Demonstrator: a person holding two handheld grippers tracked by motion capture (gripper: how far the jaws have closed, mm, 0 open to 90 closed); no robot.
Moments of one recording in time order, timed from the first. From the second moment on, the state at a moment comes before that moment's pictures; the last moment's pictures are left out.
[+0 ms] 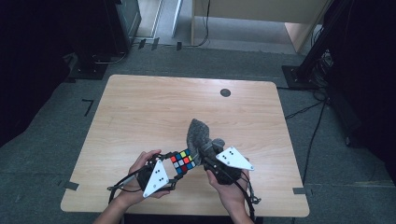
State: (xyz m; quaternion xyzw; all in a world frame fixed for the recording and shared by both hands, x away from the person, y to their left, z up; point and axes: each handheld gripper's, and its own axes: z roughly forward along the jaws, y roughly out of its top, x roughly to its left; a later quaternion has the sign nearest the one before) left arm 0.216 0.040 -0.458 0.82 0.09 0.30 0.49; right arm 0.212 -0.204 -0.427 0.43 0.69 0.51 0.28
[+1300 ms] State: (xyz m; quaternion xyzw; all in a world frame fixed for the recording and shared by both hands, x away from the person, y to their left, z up) left arm 0.226 0.052 -0.453 0.80 0.13 0.25 0.53; right arm 0.224 -0.214 -0.429 0.45 0.70 0.52 0.19
